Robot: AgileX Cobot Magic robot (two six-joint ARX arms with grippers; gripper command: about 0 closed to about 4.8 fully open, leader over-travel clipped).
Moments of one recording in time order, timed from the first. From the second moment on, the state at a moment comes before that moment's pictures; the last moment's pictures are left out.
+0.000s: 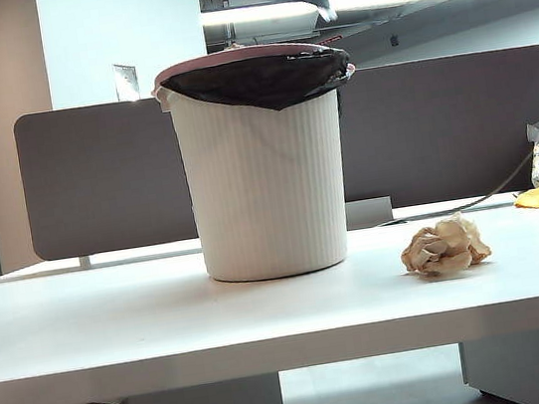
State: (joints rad) left arm -0.83 1.81 1.80 -0.51 0.07 -0.01; right arm 0.61 0.75 1.25 -0.96 0.13 0.15
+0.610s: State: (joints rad) left arm -0.86 2.22 1.79 -0.46 0.16 -0.08; right arm 0.62 0.72 1.23 -1.08 0.13 0.21
